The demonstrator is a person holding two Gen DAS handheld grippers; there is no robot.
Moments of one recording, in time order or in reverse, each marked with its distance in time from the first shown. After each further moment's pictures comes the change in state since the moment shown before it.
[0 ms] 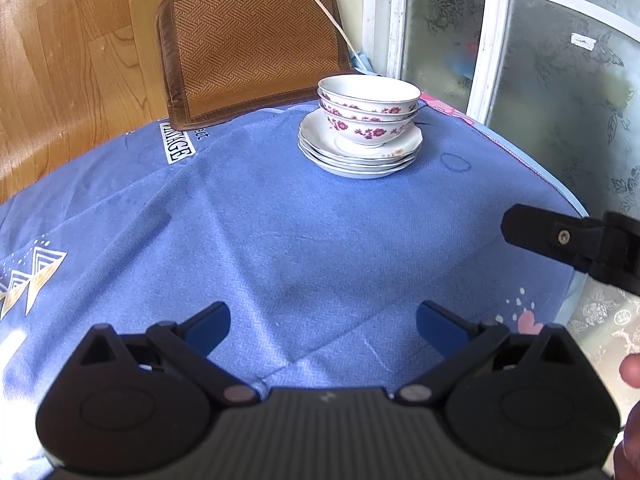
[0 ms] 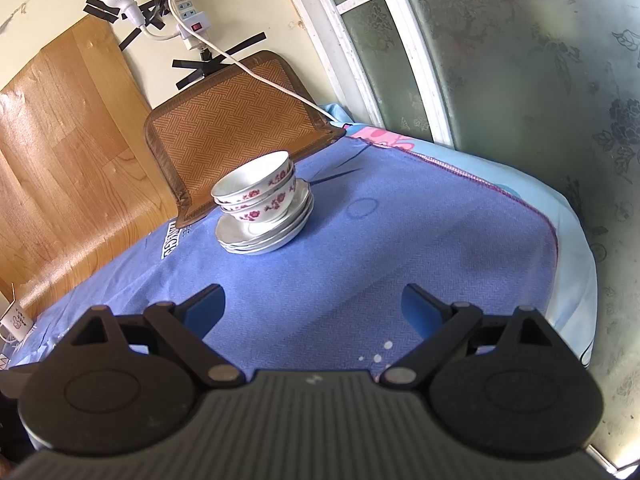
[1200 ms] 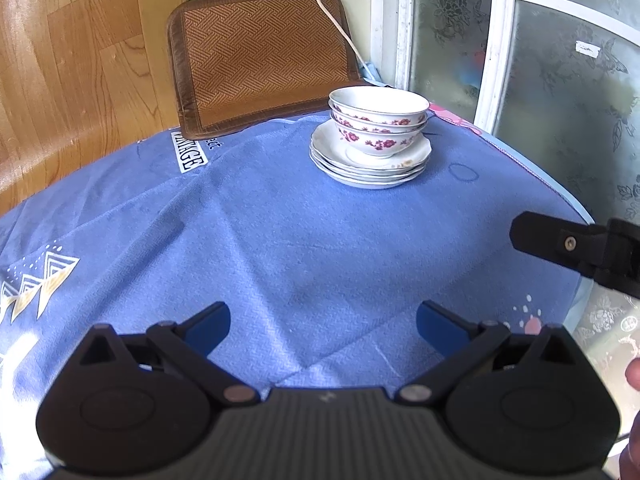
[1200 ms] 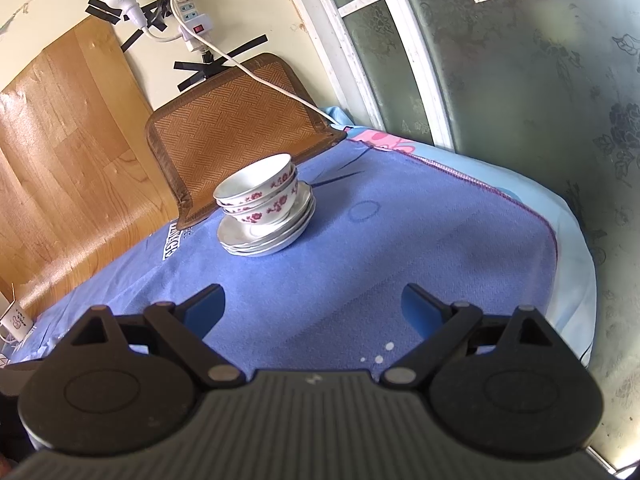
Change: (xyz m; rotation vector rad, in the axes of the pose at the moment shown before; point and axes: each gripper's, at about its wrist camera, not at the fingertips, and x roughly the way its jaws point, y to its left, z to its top) left arm -0.004 0.002 -0.001 -0.002 -0.032 0.027; right arm 0.000 0.003 0.001 -0.007 -0.007 0.000
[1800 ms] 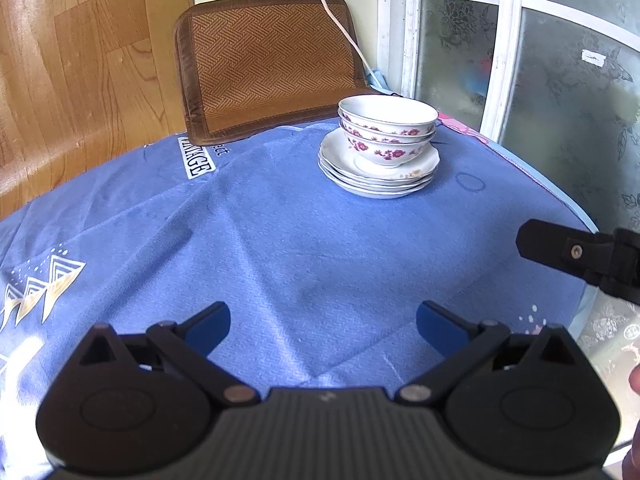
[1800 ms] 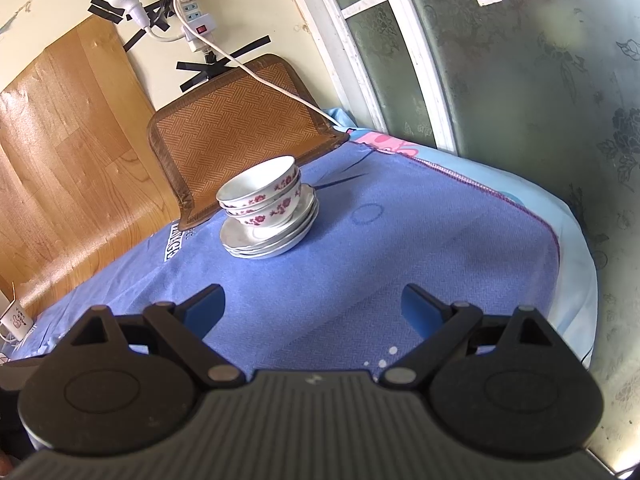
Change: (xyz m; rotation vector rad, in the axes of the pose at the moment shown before) left arm -0.001 0.004 0.003 -0.010 -0.017 0.012; right arm 0.001 0.001 0.002 -0.007 -0.001 0.003
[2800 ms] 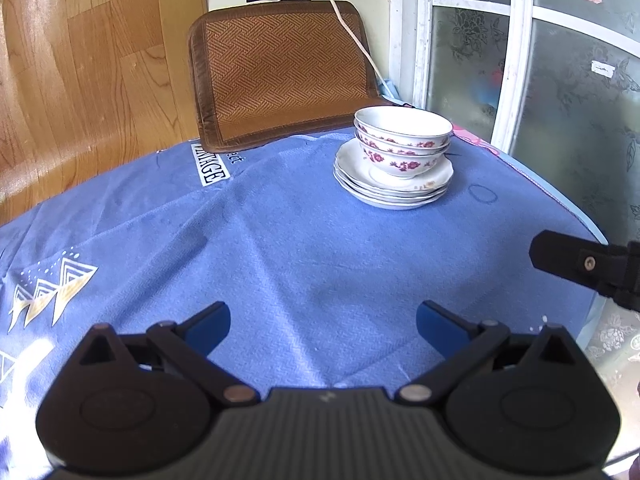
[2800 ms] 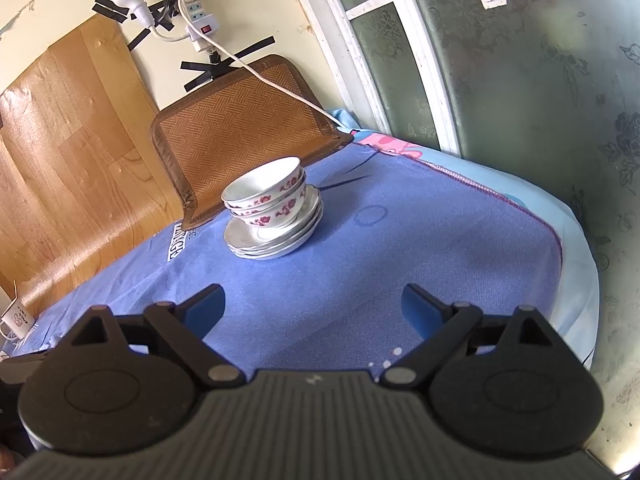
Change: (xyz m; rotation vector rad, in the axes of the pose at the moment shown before) left arm -0.003 0.007 0.001 -0.013 -0.029 0.023; right arm -0.002 0.005 0.000 -0.006 -0.004 0.000
